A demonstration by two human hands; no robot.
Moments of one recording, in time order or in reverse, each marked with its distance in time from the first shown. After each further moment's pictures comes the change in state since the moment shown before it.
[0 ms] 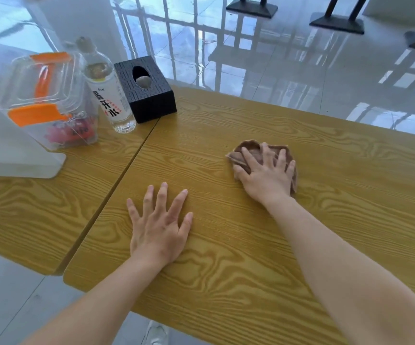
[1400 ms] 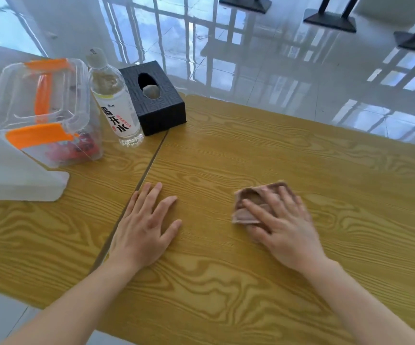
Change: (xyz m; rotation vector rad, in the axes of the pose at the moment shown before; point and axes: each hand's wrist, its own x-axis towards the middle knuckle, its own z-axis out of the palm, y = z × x) left_hand 0.054 -0.090 -0.008 -0.063 0.093 0.264; right_hand -0.063 0.013 0.019 -0.140 0.055 -0.265
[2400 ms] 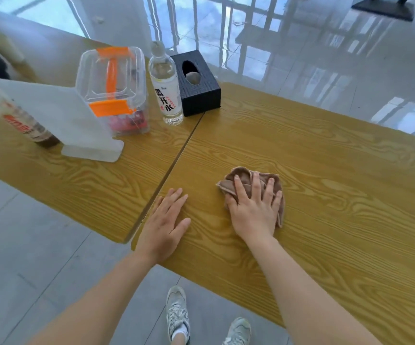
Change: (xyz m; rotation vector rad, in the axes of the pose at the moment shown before) left_hand -0.097 0.009 -0.015 -0.425 -0.025 -0.143; right_hand -0.007 -0.129 -0.001 0.146 -0.084 0.203
